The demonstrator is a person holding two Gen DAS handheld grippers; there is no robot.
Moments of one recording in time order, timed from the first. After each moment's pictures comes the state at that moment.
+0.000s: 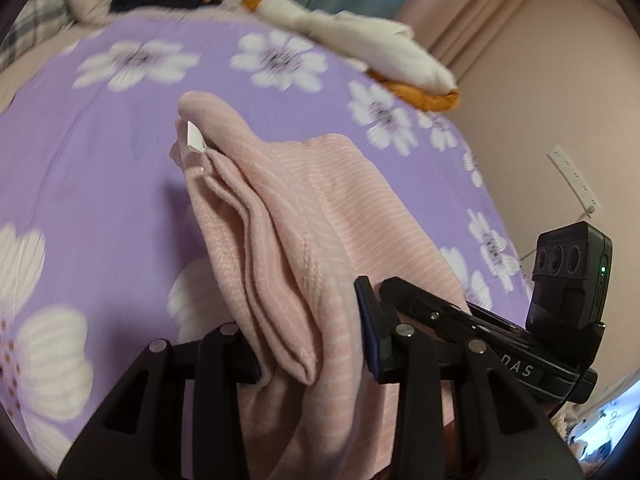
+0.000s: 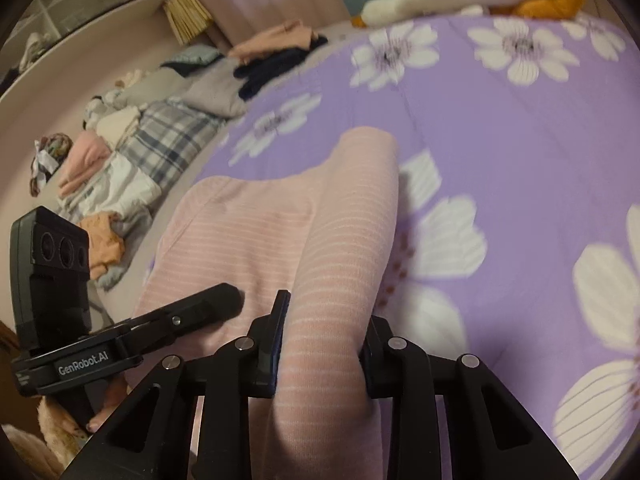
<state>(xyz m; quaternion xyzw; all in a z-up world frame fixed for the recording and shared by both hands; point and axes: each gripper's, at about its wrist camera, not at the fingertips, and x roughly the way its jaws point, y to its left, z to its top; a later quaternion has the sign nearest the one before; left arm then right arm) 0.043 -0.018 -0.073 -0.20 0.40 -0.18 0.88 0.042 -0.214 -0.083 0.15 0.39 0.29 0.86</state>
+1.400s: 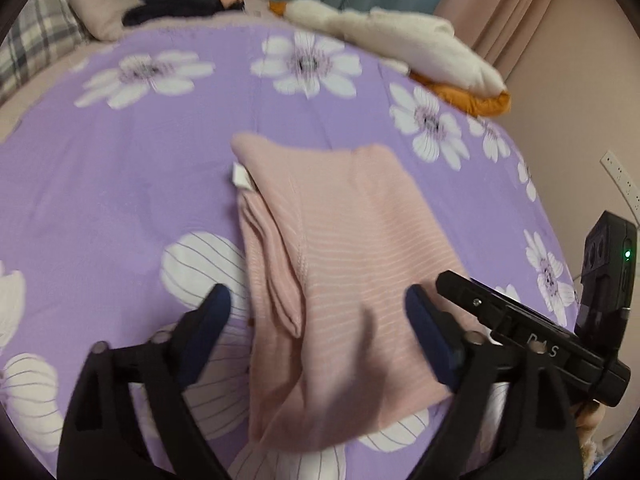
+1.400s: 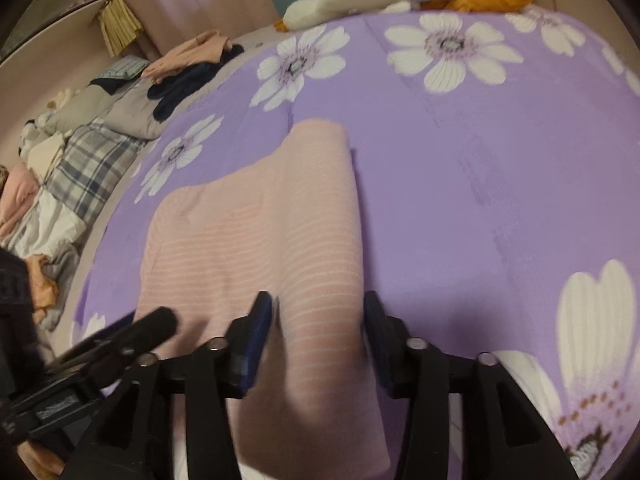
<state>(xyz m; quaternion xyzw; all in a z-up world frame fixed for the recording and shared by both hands) 0.096 -0.057 -0.087 -0.17 0.40 -0.07 0.90 0.112 -0.267 -0.099 0.13 0.42 0.17 0.88</state>
